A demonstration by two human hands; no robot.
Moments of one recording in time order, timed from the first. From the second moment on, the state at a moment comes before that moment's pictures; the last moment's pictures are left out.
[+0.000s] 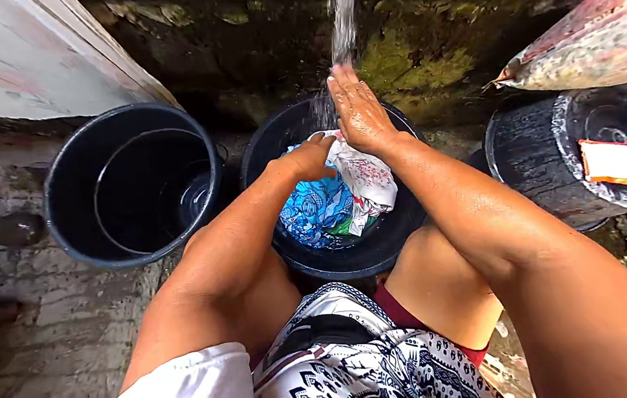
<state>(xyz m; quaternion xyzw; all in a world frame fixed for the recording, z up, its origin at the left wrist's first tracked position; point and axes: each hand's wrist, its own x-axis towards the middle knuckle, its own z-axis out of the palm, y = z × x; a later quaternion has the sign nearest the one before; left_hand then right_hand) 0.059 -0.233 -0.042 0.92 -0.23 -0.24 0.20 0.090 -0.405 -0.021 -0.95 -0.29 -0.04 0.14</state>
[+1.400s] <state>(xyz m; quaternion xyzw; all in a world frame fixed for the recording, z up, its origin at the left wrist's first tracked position) 0.082 -0.154 0.007 0.93 -0.18 -0.28 0.17 0.022 -0.355 -0.027 -0.88 -0.22 0.20 0.37</state>
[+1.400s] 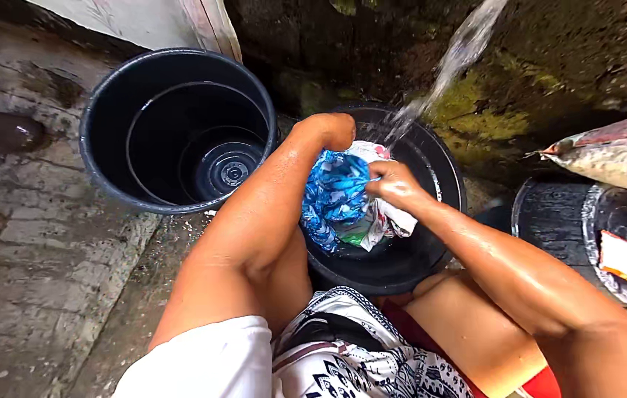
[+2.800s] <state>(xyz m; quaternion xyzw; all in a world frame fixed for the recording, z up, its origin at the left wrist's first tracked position) 0.062 -0.146 0.023 0.91 -0.19 -0.26 0.24 0.030 -0.369 -0.103 -0.93 -0.07 0.28 0.23</state>
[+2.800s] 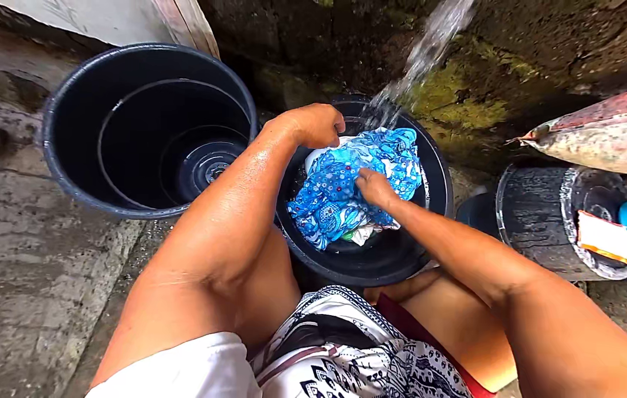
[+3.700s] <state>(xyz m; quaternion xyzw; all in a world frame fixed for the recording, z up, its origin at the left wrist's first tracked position) 0.035 -0.073 0.075 0.43 -0.07 0.38 0.82 0.070 -0.476 0.003 -0.98 -0.01 0.07 0.19</state>
